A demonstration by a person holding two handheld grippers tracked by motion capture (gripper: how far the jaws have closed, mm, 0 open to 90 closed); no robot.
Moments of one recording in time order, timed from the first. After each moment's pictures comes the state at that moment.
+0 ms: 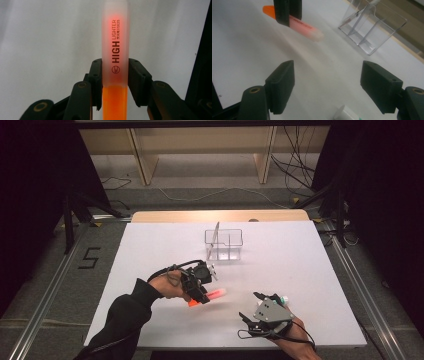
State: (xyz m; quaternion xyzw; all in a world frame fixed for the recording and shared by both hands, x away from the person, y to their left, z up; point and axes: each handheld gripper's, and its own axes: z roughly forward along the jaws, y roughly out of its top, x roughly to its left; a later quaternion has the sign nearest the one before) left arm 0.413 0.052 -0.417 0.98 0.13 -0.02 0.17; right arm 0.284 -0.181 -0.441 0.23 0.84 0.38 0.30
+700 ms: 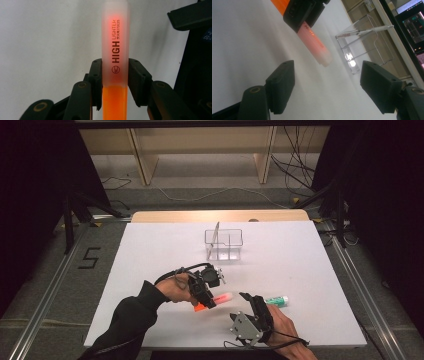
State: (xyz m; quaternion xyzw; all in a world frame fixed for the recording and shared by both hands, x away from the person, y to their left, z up) left arm 0.403 0.032 -0.414 0.98 0.14 -0.04 0.15; right arm 0.277 -0.139 -0.453 0.08 0.86 0.27 0.43
